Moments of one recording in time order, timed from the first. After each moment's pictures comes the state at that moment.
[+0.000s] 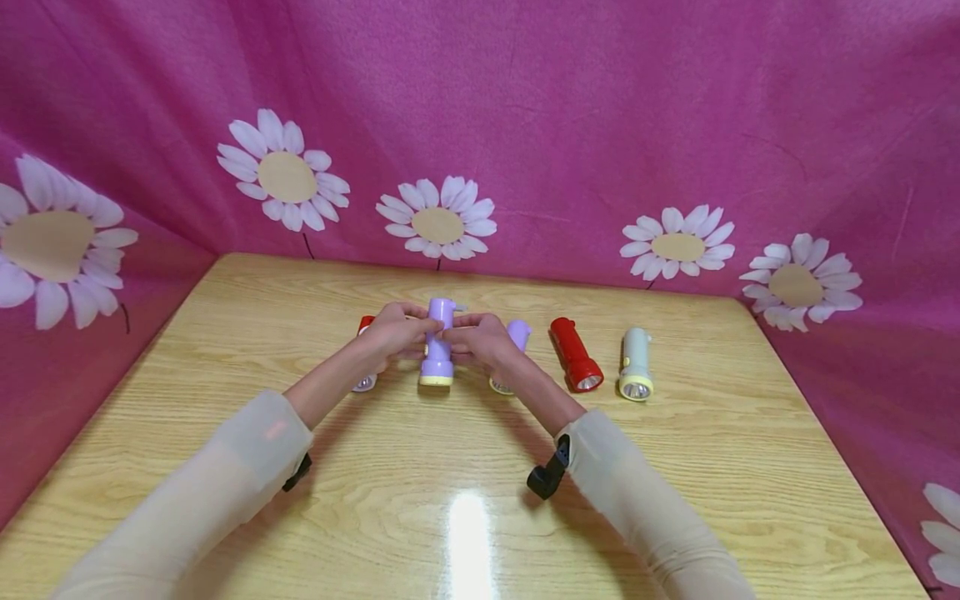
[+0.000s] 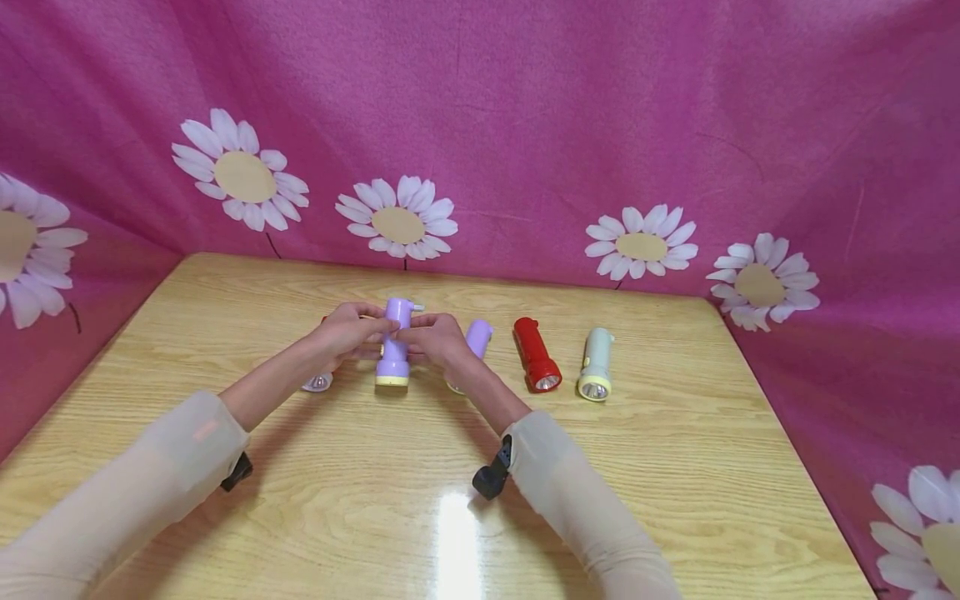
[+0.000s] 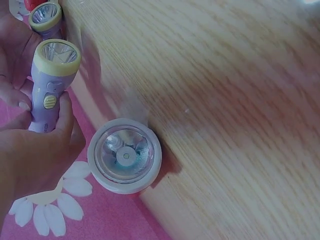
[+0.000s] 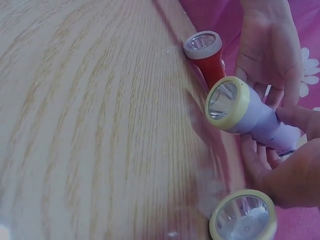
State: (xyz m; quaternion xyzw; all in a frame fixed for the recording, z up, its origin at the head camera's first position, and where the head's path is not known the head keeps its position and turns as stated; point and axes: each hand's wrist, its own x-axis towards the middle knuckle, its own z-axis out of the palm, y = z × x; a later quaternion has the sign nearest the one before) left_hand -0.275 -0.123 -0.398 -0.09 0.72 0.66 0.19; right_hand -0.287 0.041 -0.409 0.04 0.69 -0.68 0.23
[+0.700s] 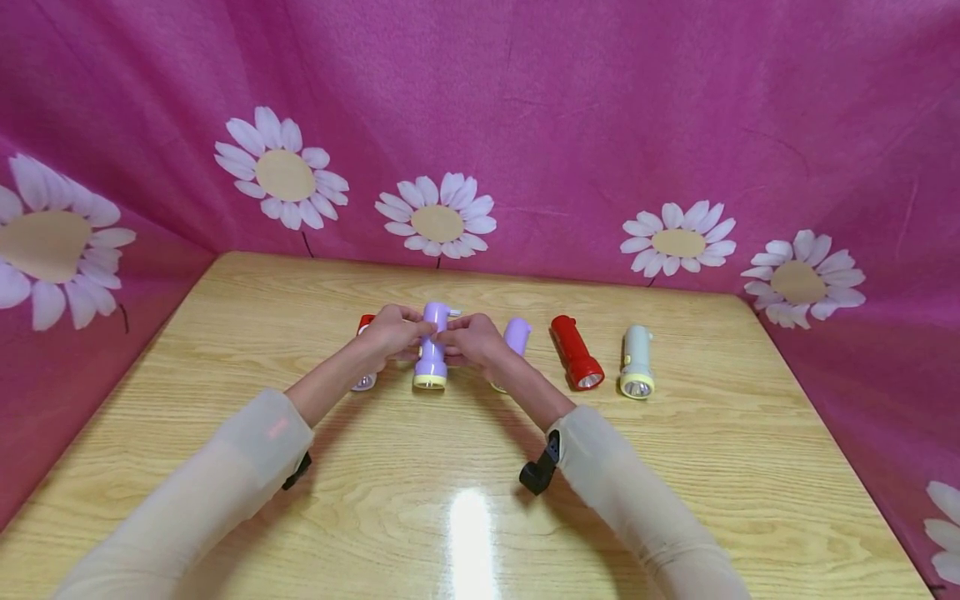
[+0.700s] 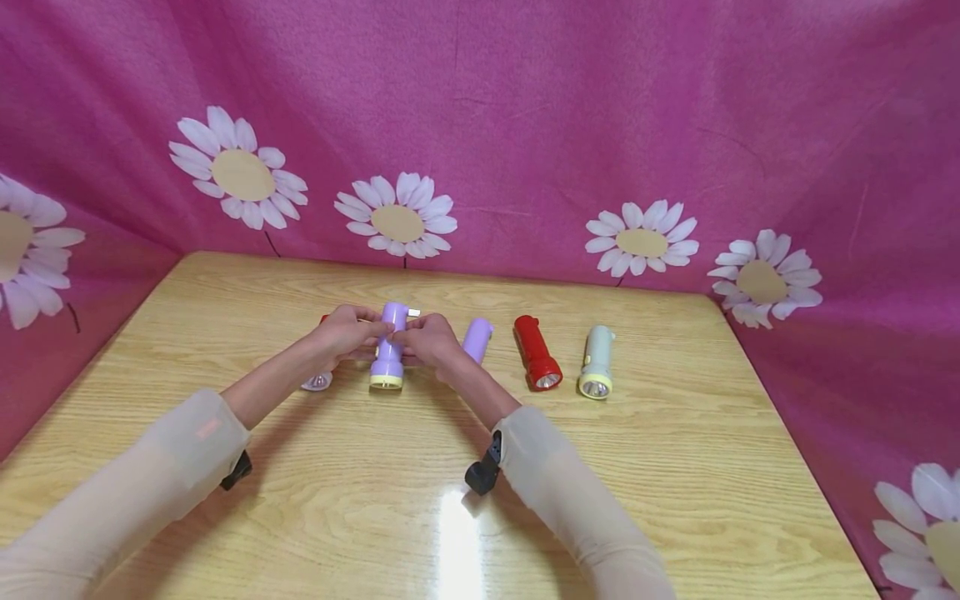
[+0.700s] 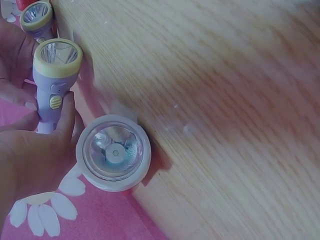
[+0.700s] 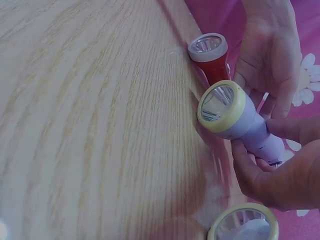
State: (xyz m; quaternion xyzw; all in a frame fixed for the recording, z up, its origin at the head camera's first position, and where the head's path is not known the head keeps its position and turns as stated) left_hand -0.277 -0.127 -0.403 -0.09 0.75 0.62 0.20; right_hand -0.288 0.029 -0.414 0.05 0.71 -0.66 0.24
